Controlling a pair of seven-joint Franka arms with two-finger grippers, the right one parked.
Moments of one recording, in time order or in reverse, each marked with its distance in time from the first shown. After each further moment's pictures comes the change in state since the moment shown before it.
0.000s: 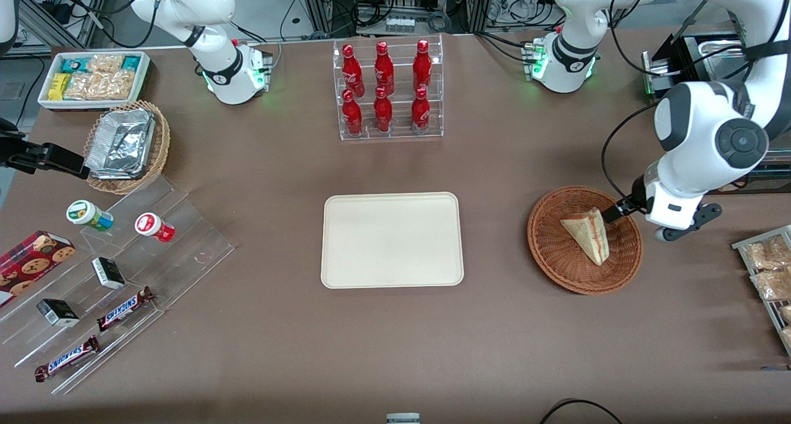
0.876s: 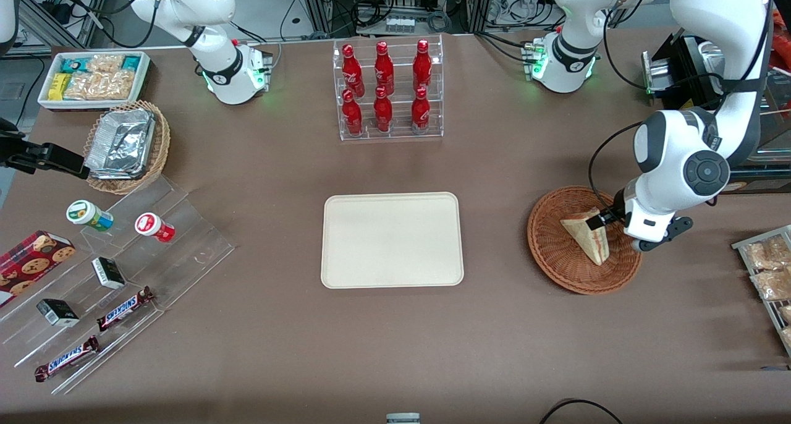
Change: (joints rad) arm 0.000 0.105 -0.006 -0.029 -0.001 0.098 -0.010
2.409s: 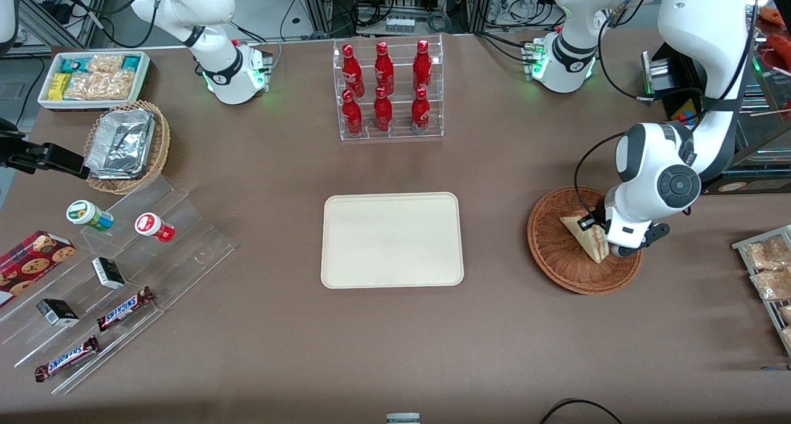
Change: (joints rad) arm -0.001 0.065 -0.036 0.019 0.001 0.000 -0.040
